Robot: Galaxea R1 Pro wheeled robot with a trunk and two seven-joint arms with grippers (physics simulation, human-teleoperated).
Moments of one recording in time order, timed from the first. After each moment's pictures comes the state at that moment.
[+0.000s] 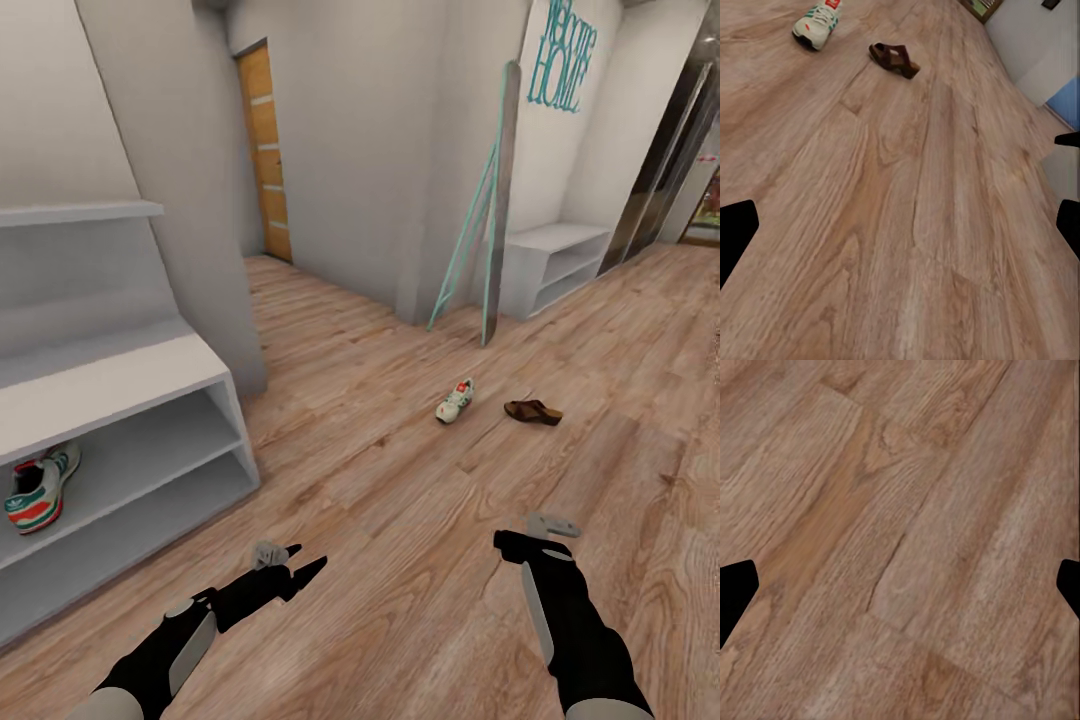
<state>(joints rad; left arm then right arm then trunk) -0.51 0.08 -0.17 -0.56 0.43 -0.08 -0.86 -0.43 0.07 -0.27 -1.14 0.10 0.56 -0.17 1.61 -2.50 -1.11</state>
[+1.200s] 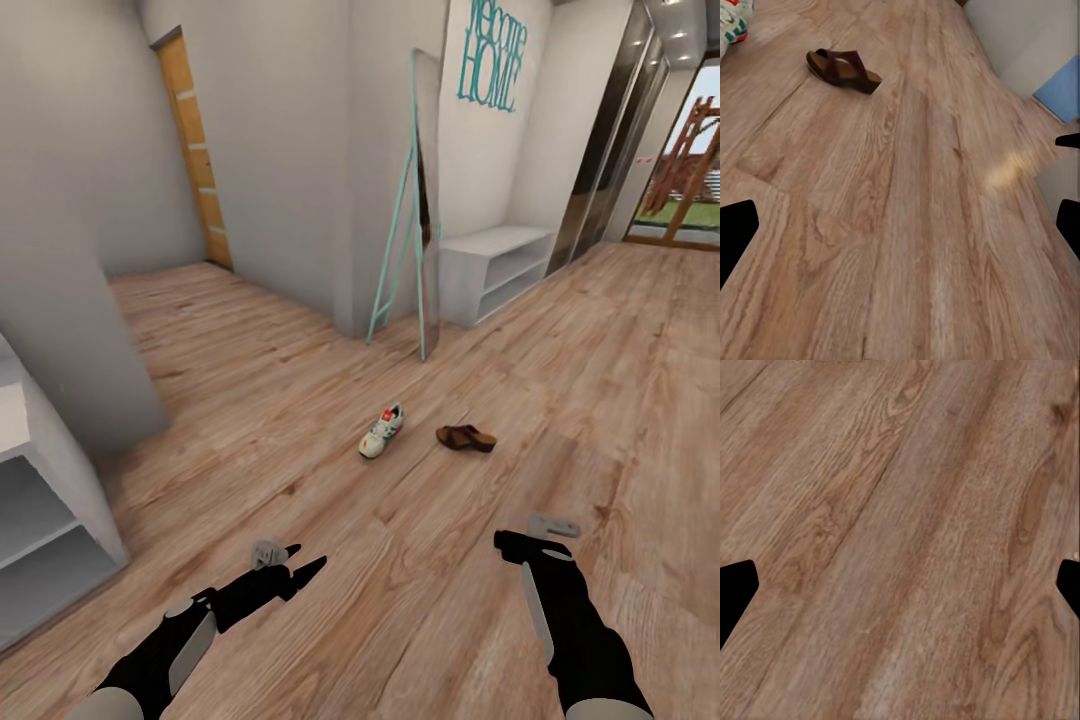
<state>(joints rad) -0.51 0.08 -0.17 -0.56 0.43 -0.08 -0.86 -0.43 0.07 -0.27 -1.14 0.10 0.56 -0.17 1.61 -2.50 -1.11</state>
